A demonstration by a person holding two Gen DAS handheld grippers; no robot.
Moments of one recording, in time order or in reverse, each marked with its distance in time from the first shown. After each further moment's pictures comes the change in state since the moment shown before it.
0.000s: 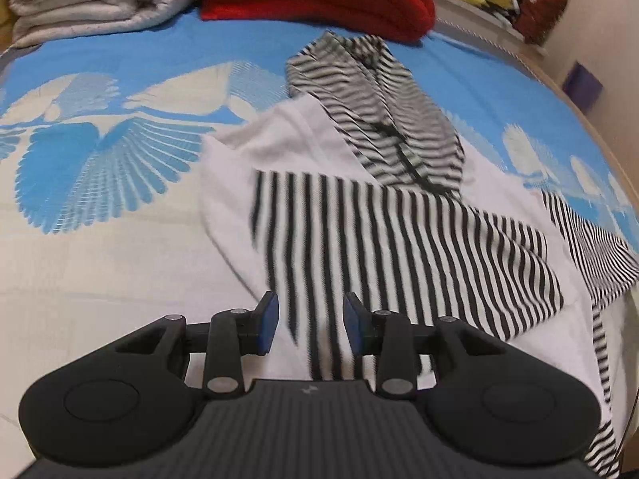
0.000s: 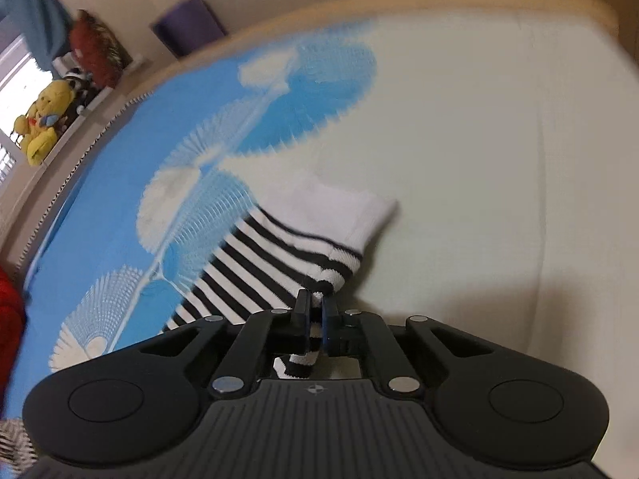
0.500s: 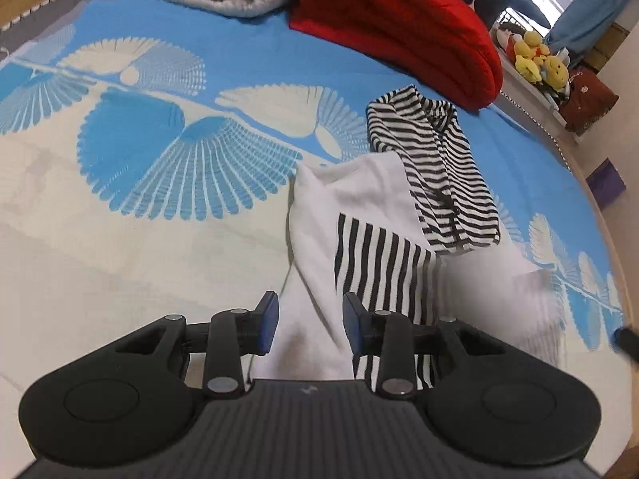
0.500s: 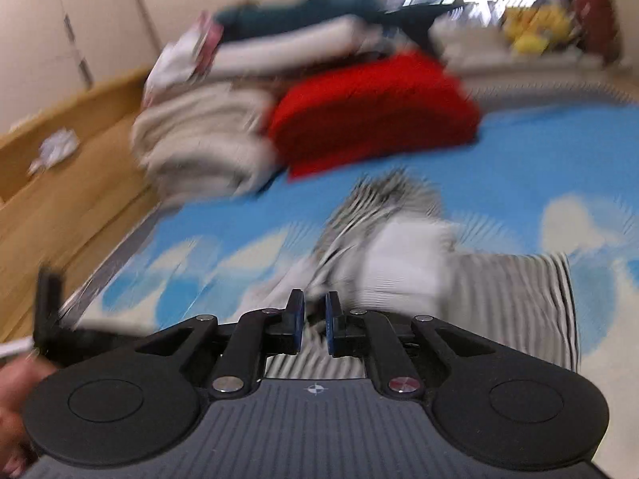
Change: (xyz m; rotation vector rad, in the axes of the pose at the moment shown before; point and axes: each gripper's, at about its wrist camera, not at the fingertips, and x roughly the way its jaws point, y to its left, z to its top) left arm -0.025 0.077 0.019 -0.267 -0.021 -0.031; right arm -0.258 0.222 -0.245 -0.879 0.272 0.927
